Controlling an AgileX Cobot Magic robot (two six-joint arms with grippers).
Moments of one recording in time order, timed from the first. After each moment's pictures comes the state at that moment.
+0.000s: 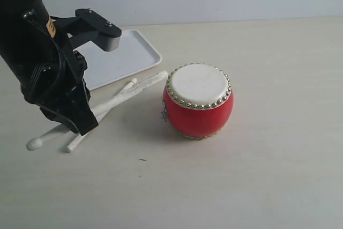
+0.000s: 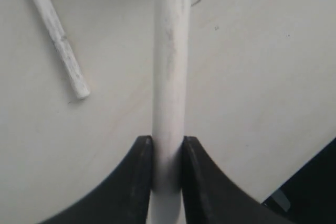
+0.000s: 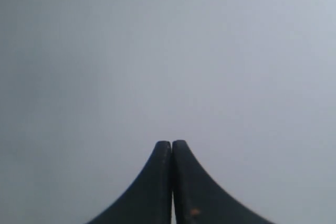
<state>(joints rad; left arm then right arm) -0.67 1.56 -1.19 -0.05 1.20 0.25 0.05 0.16 -0.04 -0.42 -0.61 0.41</state>
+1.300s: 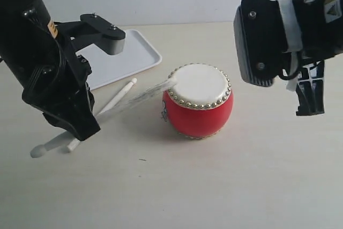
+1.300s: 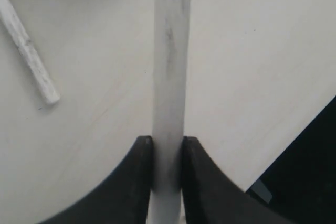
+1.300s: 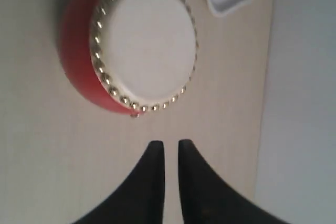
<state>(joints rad) -0.67 1.56 -1.19 -0.14 1.22 0.31 0.61 1.21 -0.89 -0.12 0.64 -1.13</state>
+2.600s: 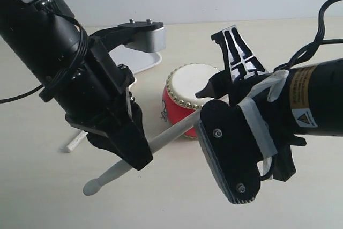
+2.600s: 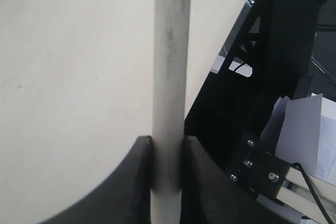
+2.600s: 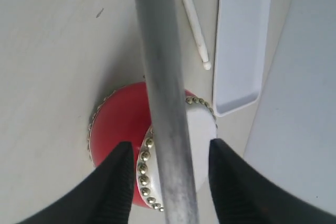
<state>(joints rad) -0.73 1.56 -1.19 -0.55 1.22 0.45 0.94 1.18 -0.68 -0.45 0.41 -0.89</state>
